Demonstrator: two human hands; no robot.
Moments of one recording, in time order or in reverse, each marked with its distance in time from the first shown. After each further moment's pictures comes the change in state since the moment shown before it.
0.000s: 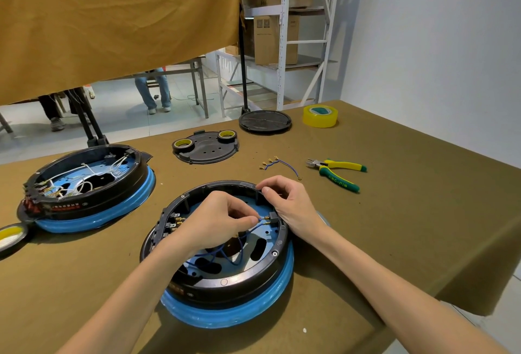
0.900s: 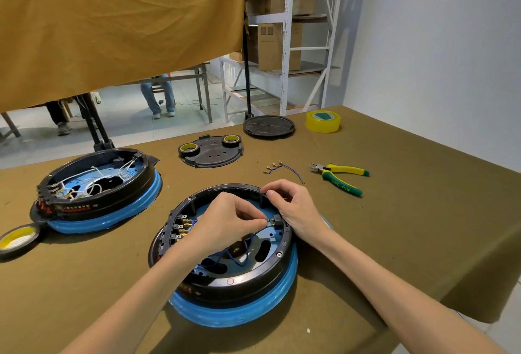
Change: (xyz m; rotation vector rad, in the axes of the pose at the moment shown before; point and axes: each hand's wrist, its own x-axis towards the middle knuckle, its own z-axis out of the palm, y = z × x) left_hand -0.006 0.005 0.005 -0.023 0.061 0.063; right_hand -0.002 -0.005 0.000 -0.024 0.004 0.008
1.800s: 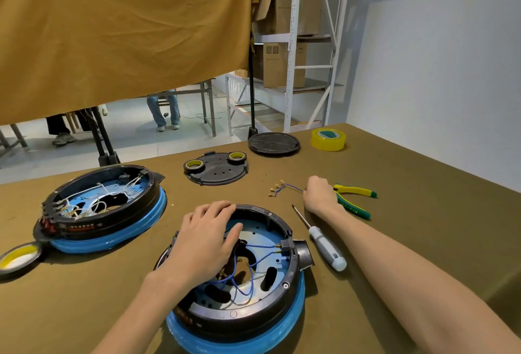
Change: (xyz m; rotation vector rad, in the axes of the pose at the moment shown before) left_hand -0.001 -0.035 -0.022 0.696 0.210 0.016; right_hand 0.107 0.051 -0.040 -0.929 0.074 0.453
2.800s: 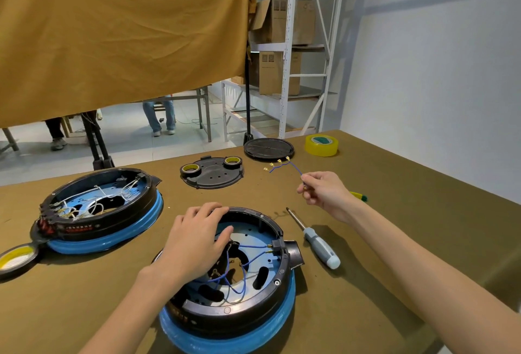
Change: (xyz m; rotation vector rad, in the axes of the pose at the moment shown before) left_hand 0.001 -0.005 -0.006 0.051 0.002 -0.010; right_hand -0.040 0.008 -0.058 1.180 -0.240 0.036
